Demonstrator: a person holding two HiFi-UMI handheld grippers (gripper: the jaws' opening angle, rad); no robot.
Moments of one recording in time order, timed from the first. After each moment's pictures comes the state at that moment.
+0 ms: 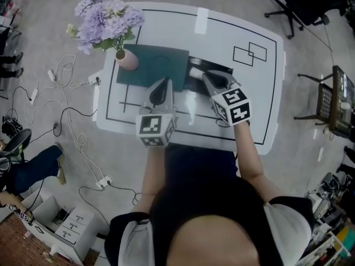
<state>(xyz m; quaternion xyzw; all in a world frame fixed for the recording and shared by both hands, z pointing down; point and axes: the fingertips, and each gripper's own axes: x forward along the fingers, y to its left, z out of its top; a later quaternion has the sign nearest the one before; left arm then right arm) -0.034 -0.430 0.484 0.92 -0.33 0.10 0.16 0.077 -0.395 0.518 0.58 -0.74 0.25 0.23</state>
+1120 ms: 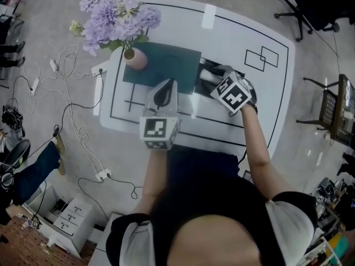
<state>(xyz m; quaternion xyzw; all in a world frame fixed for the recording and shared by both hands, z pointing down) -0.045 -0.446 0.496 0.92 -0.34 0.11 0.15 0.061 -0.411 0.595 0.39 -0.76 0.24 0.46</state>
